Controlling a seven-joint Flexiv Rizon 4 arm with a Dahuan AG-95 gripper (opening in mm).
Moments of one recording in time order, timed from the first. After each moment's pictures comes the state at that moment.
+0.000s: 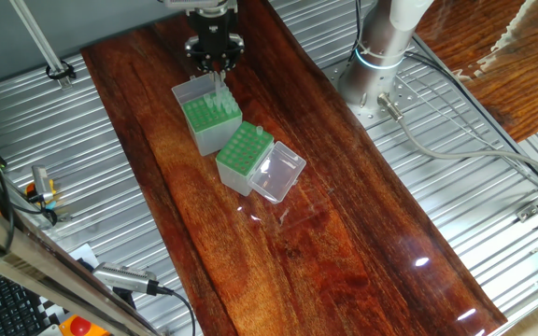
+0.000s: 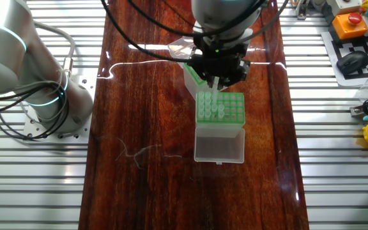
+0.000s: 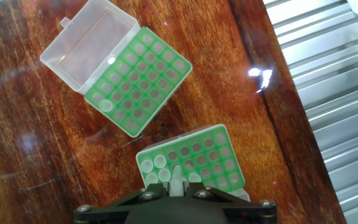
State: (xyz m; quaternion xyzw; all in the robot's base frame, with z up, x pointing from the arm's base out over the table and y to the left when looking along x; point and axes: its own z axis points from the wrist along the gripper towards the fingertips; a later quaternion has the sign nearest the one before) arm 0.430 -0.044 0.239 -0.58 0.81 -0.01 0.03
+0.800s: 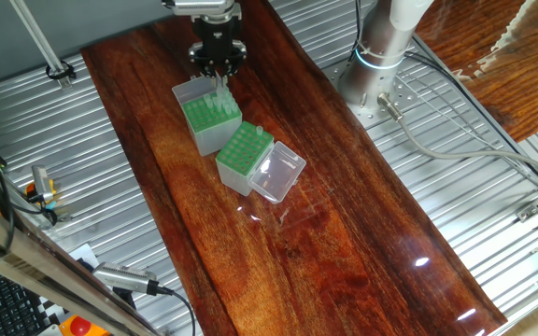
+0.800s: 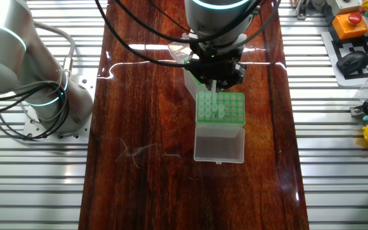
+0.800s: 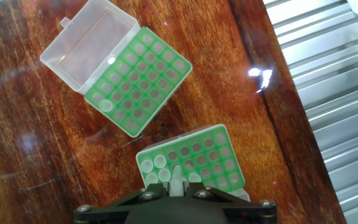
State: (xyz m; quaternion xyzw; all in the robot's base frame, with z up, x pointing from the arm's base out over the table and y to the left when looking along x) arm 0.428 -0.044 0.224 -0.58 0.81 -0.01 0.04
